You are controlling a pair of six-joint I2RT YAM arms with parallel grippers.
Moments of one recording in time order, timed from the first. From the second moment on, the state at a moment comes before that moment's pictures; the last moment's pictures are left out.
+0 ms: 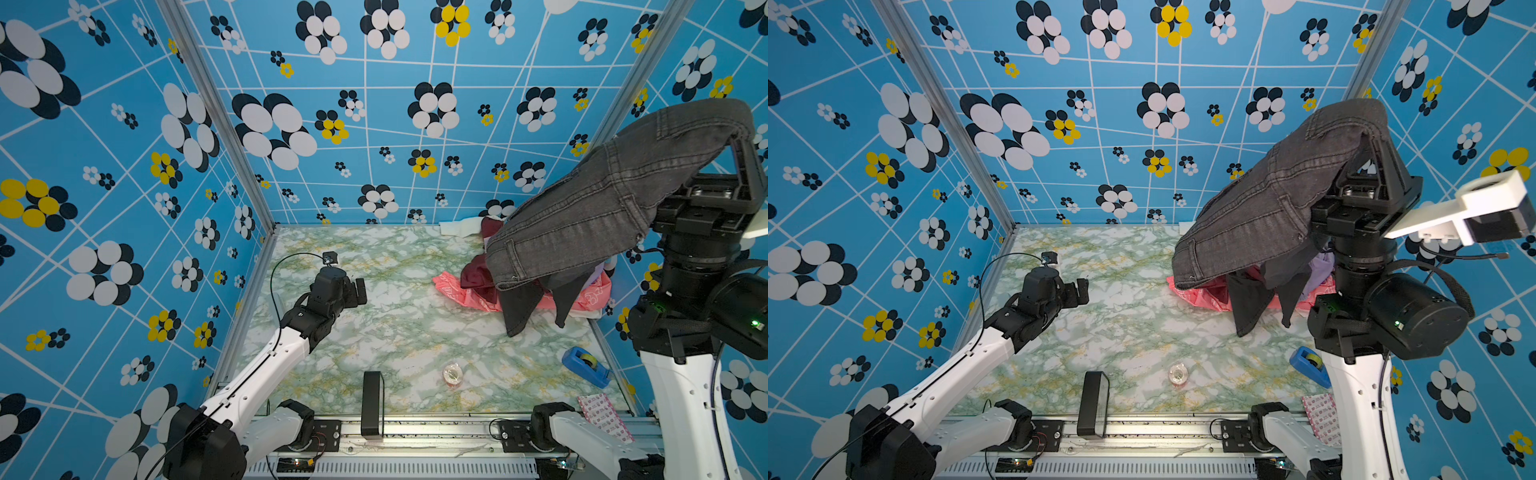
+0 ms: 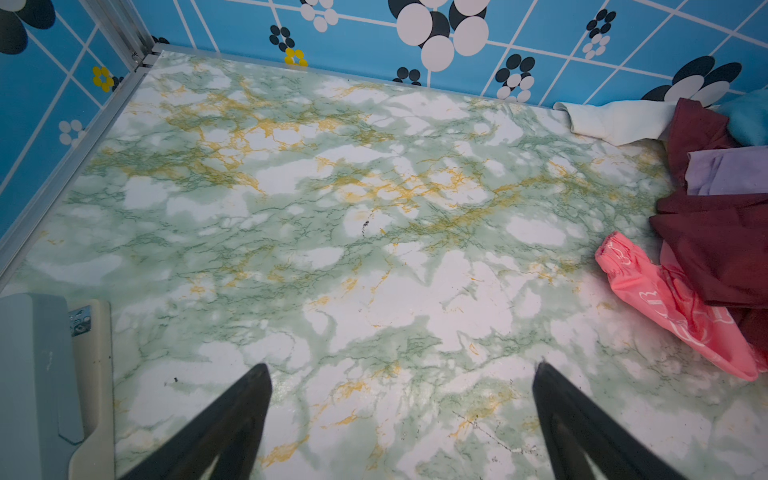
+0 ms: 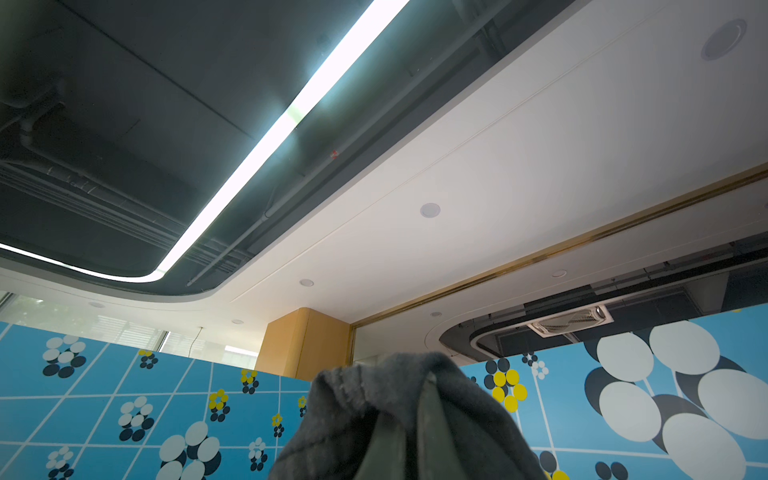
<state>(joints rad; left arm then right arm) -0.41 1.11 0.83 -0.31 -0.23 -0.37 0.13 1.02 1.62 0.63 -0.22 0.51</state>
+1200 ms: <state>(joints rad) -0.50 1.19 0.84 0.32 0.42 -0.55 0.26 1.58 1.87 0.50 -0.39 0.92</state>
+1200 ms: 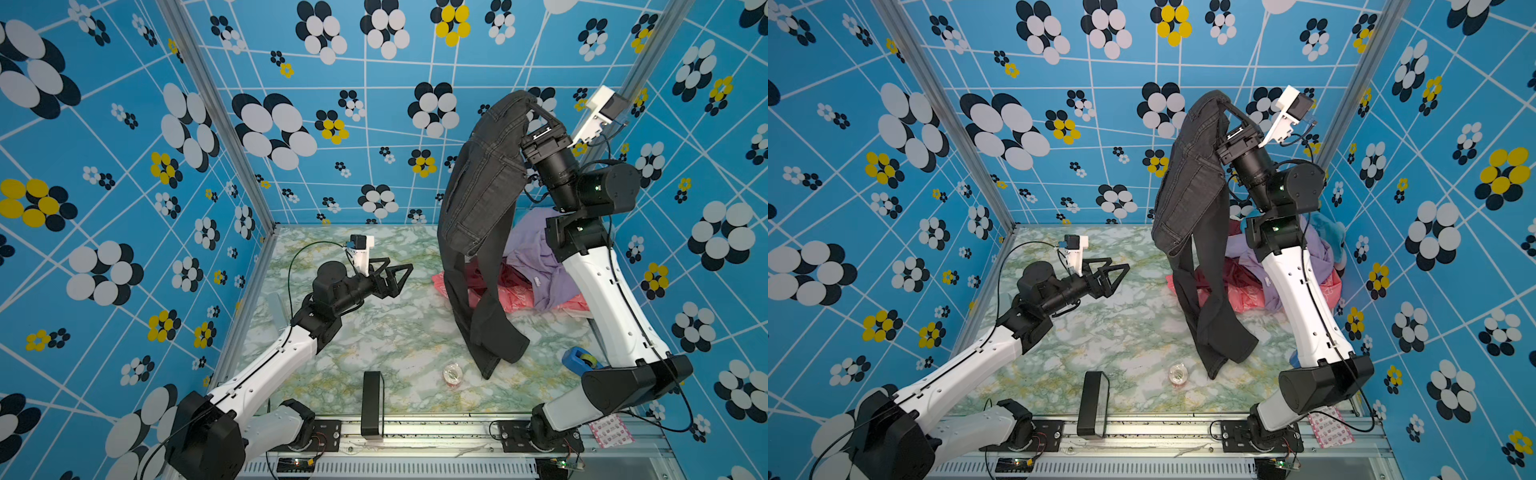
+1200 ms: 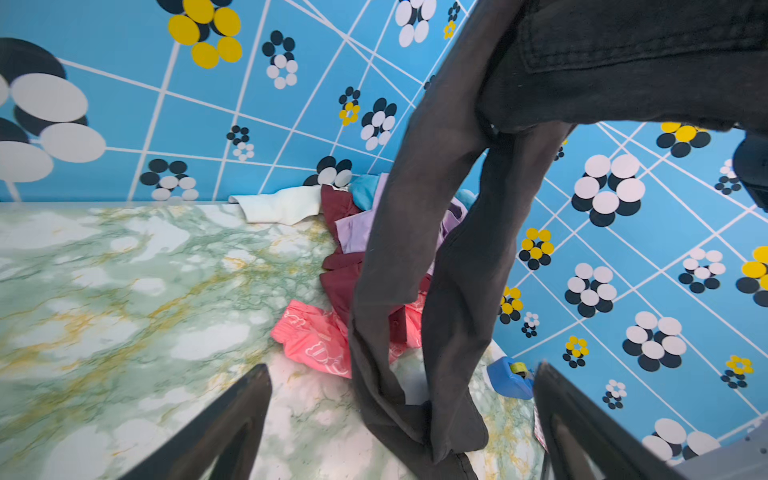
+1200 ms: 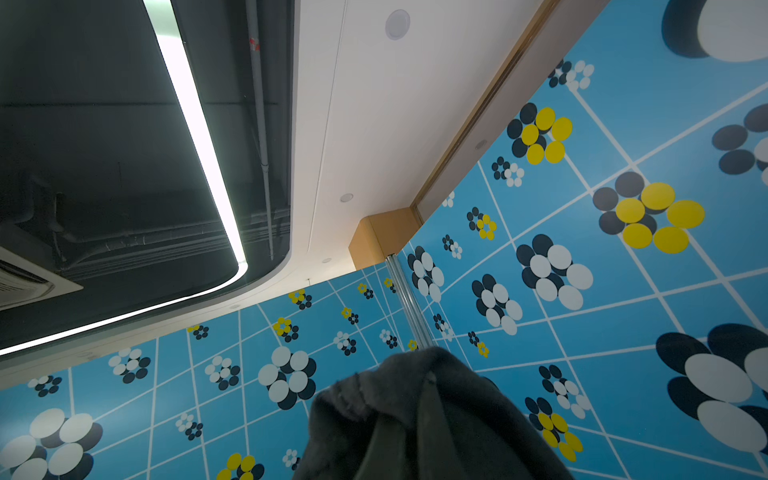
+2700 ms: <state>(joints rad) -0.62 1.85 1.32 0.99 0.56 -0.66 0.37 1.95 2.19 0.58 -0.64 1.51</state>
